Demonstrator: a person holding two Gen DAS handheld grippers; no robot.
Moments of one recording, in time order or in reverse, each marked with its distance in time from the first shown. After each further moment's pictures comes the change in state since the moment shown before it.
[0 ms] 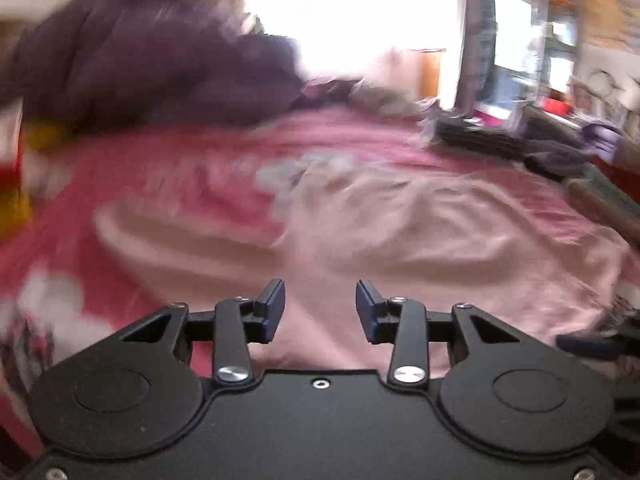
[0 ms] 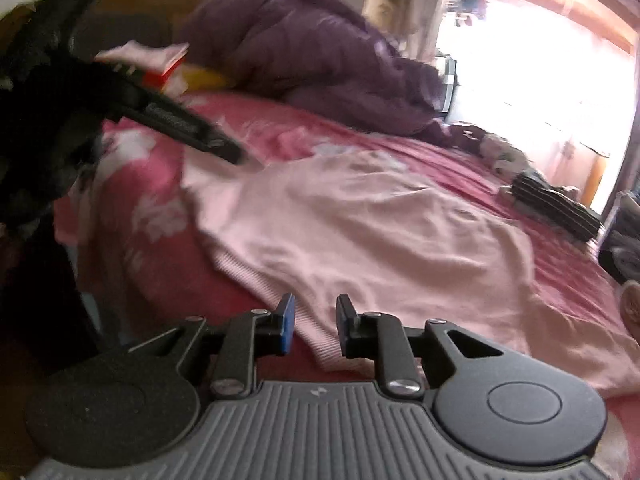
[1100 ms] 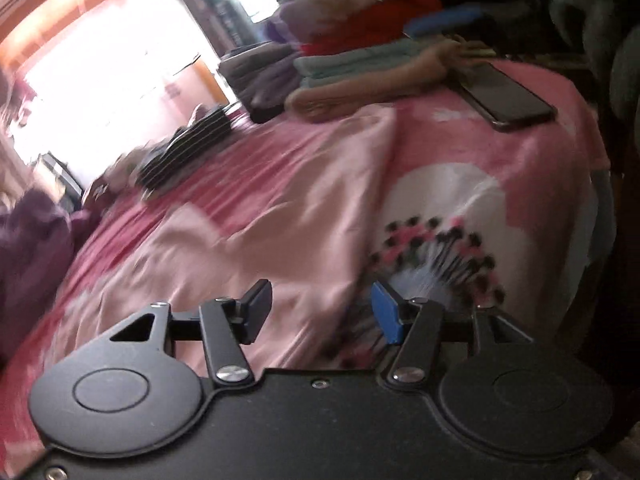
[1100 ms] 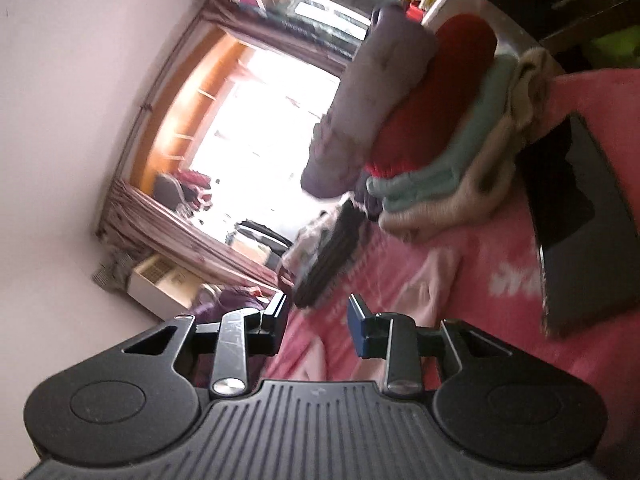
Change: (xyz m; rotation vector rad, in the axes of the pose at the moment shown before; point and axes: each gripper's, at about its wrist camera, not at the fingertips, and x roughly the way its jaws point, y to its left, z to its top) left arm 0.038 -0.319 -0.049 0.862 -0.117 -0.229; right arm -0.125 -0.280 -0.138 1.306 -0.607 -0.072
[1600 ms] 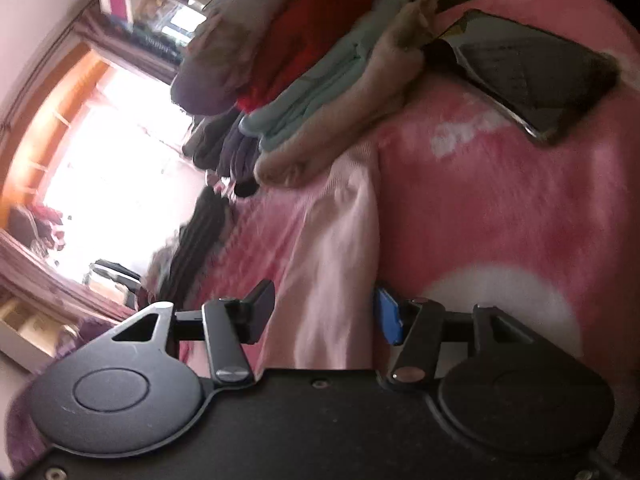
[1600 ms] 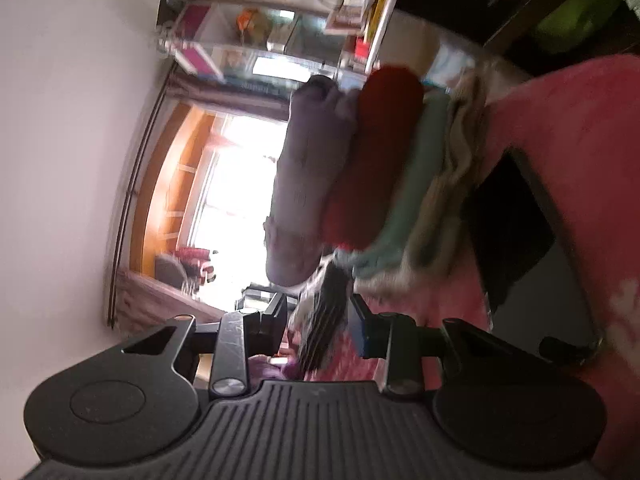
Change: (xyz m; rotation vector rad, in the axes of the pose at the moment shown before) left arm 0.090 -0.067 0.082 0.392 0.011 0.225; right arm -0.019 -0.048 0.035 0.221 -0.170 -0.002
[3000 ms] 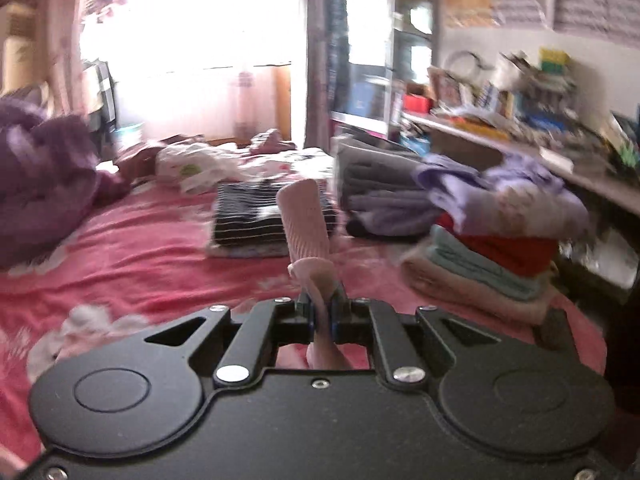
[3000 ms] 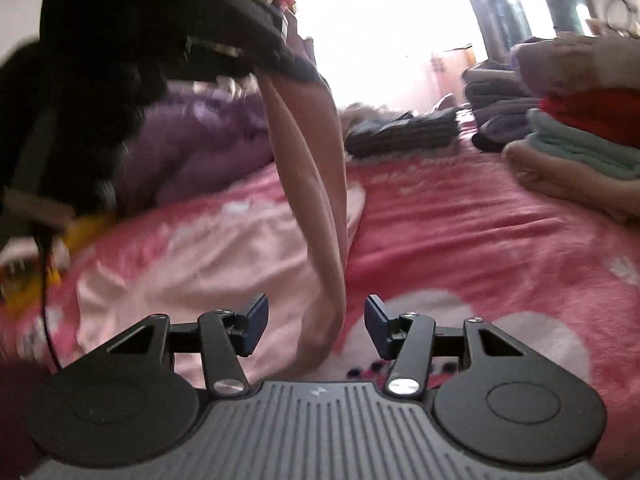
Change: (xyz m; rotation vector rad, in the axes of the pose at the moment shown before) left arm -0.049 0.268 -0.115 -1.018 -0.088 -0.239; right arm 0.062 0.094 -0.210 -0.992 0.572 -0.087
